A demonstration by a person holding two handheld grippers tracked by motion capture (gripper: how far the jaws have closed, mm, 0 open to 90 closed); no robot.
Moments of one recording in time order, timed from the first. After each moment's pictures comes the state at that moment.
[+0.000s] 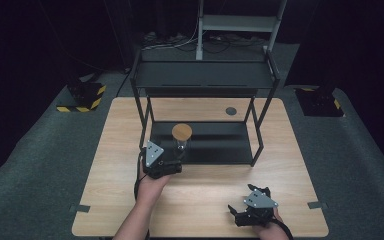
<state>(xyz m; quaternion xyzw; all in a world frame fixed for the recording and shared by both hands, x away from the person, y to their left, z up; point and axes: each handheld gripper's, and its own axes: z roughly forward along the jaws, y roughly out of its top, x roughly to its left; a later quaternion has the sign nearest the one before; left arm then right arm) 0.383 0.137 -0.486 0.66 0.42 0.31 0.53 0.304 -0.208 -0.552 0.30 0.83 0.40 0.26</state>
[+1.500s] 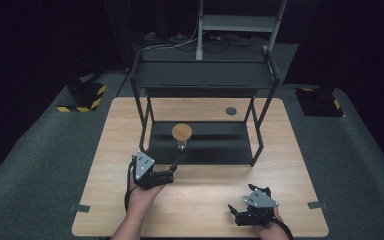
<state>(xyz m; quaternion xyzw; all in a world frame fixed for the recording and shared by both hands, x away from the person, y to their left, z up) 0.349 0.160 -0.490 0.66 0.41 0.32 0.53 0.305 -0.209 -0.551 0.30 0.82 0.40 0.26</state>
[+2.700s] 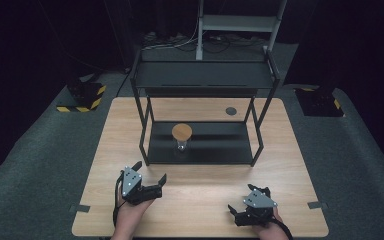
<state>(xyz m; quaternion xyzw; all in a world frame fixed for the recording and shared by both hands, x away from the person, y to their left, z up) 0.313 0.187 -0.515 0.66 0.43 0.32 0.53 0.304 -0.207 -0.552 0.30 0.83 0.39 0.27</state>
